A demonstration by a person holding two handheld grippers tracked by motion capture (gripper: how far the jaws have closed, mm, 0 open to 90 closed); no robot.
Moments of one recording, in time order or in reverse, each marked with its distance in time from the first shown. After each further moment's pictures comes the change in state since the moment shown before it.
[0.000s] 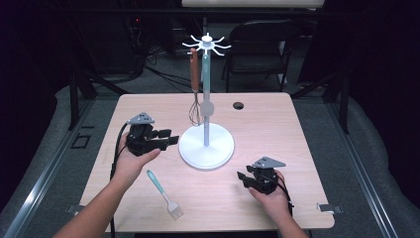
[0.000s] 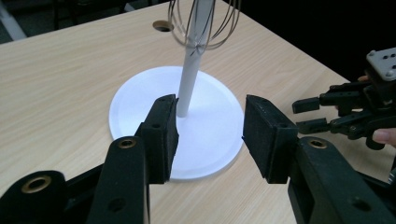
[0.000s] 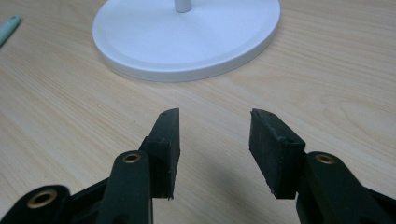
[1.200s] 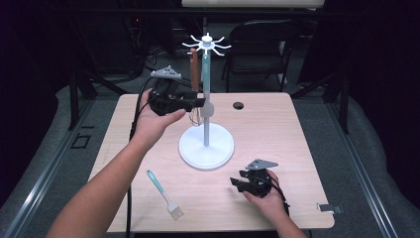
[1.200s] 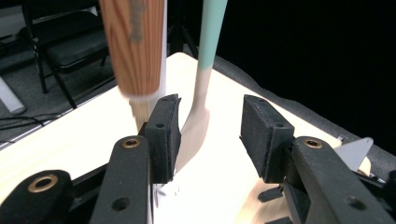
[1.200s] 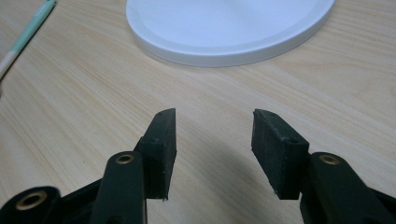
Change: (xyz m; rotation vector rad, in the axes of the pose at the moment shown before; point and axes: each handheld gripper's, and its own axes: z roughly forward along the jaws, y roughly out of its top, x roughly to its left) left arm -0.044 0.127 0.008 -0.053 -0.058 0.125; right arm 0.012 -0.002 0.010 0.068 0.103 -0.009
